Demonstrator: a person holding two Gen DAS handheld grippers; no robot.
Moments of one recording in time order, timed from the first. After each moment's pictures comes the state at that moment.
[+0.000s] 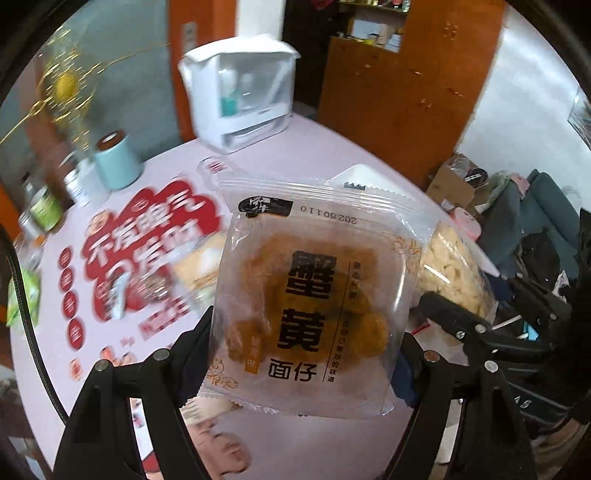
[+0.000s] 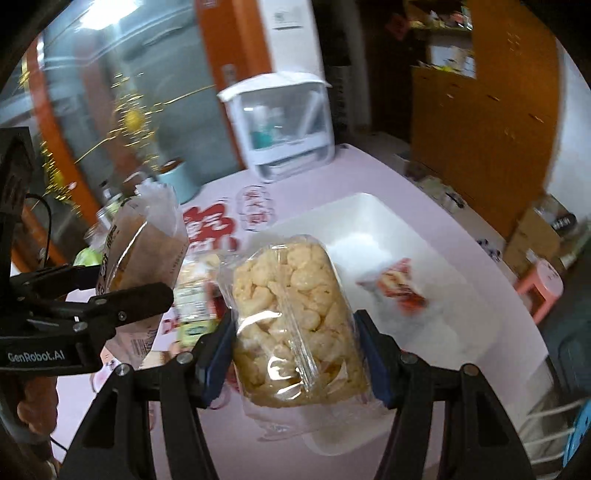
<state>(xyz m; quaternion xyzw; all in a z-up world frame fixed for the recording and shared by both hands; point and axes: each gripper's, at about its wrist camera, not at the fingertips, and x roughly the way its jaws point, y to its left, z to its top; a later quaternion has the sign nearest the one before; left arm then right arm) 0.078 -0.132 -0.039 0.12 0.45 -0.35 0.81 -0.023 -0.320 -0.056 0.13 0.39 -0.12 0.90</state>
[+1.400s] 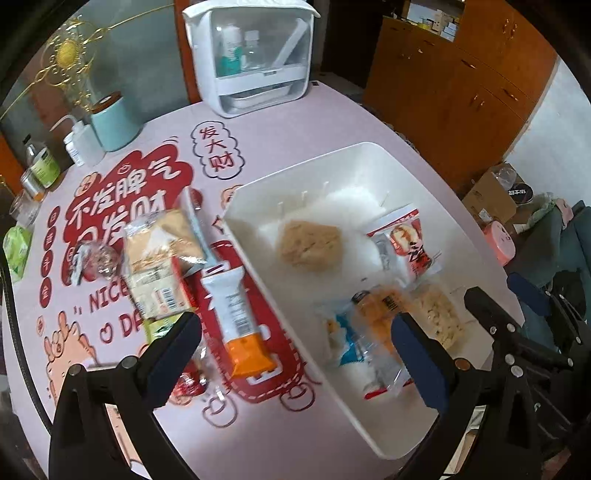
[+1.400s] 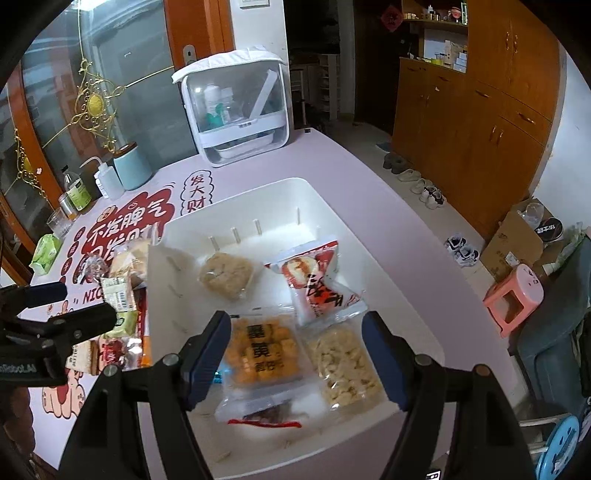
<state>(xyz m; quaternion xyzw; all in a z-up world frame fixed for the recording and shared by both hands) 0.080 -0.239 -0.098 0.10 0.51 -0.23 0.82 -0.018 -0.400 -0.091 0.09 0.42 -0.14 0.89</state>
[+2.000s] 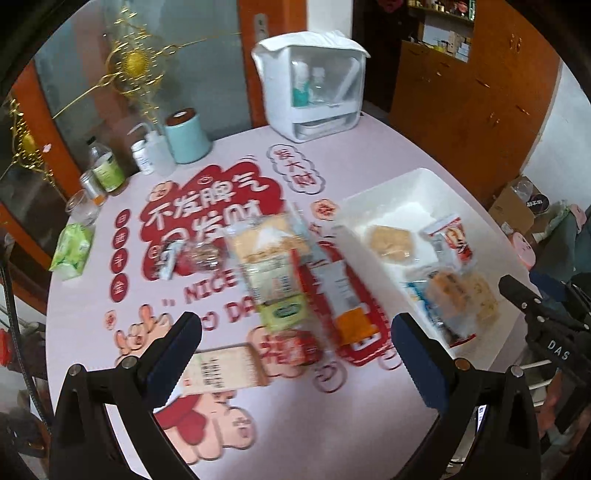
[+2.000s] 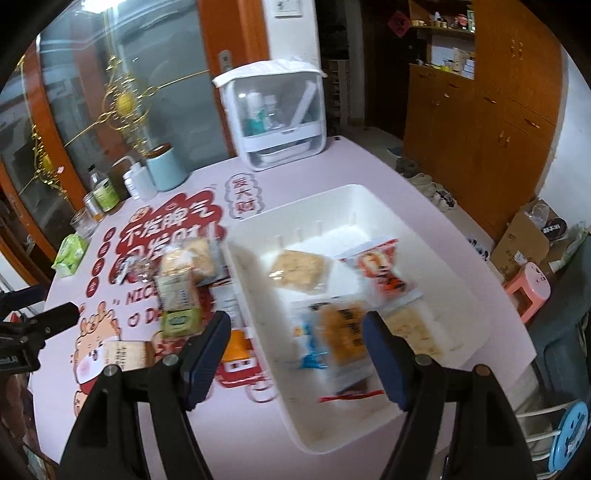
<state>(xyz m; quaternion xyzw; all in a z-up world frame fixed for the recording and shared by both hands) 0.070 -0.094 -0.045 0.11 0.46 -0.20 0.86 -0.017 -0.295 -0.066 0.09 0.41 -0.12 0.90</state>
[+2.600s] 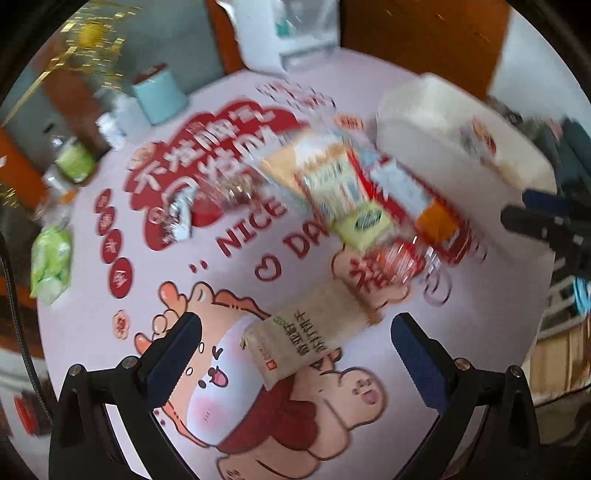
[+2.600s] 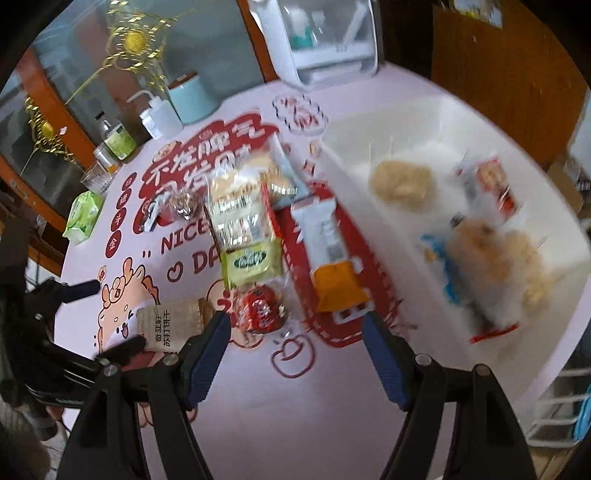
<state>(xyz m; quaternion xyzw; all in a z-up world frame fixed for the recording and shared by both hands) 0.120 0.004 -0.152 0.22 0.50 -0.29 0.78 0.036 -0.200 -0.156 0.17 0.51 -0.08 0.84</state>
